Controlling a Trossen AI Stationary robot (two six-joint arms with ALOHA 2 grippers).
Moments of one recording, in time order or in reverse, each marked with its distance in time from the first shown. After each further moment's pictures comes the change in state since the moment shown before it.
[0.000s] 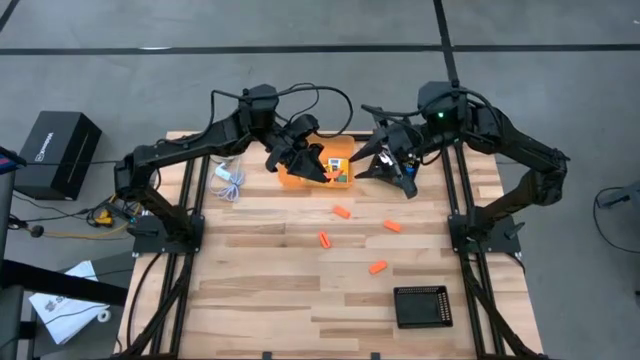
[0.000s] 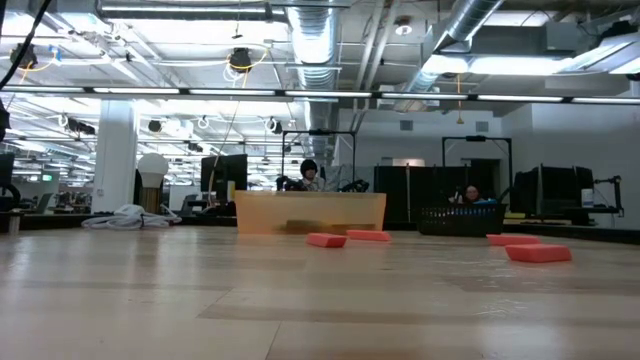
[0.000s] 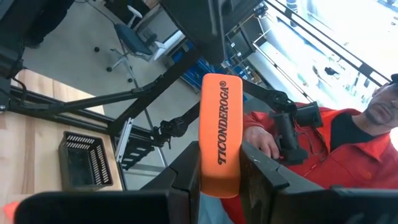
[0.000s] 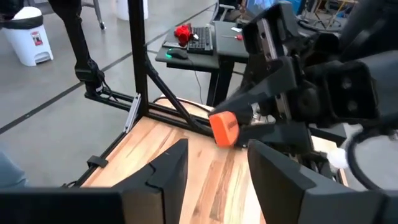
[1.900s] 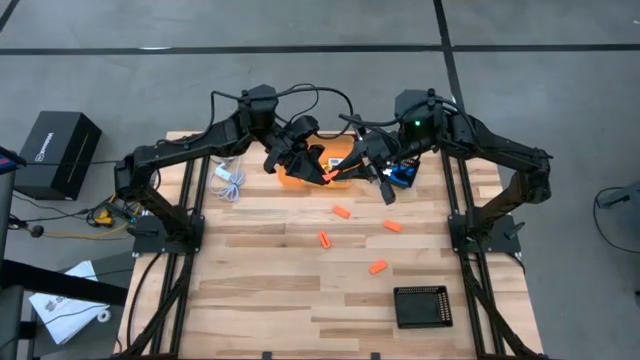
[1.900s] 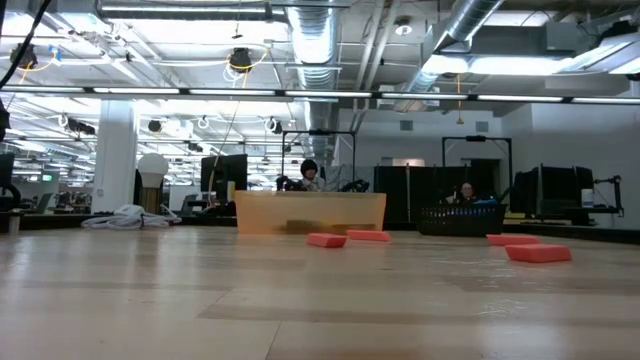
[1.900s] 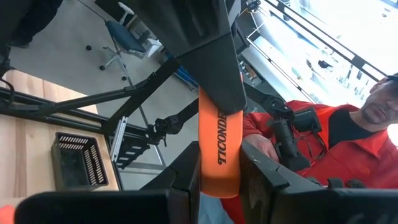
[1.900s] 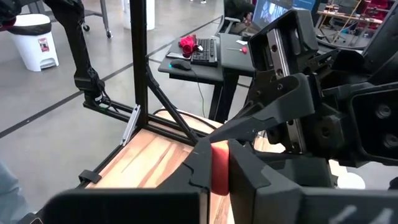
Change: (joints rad) left arm 0.000 0.000 -0.001 0.027 0.025 -0.002; right arm 0.034 0.081 -0.001 0.139 0.000 0.006
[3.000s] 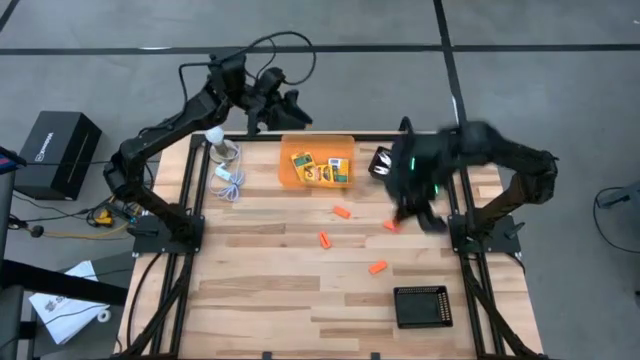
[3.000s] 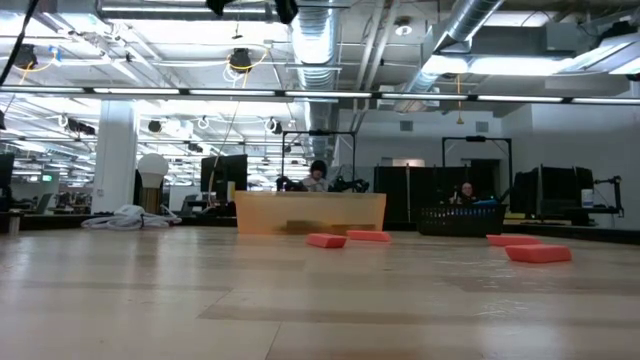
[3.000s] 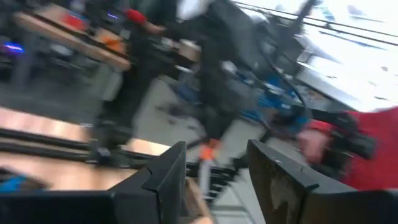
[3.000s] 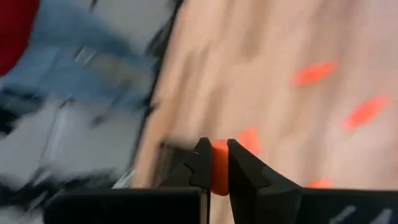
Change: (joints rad) left arm 0.341 -0.050 -0.026 -0.018 0.045 0.282; right arm 0.152 -0.016 0.060 -0.917 0.005 0.196
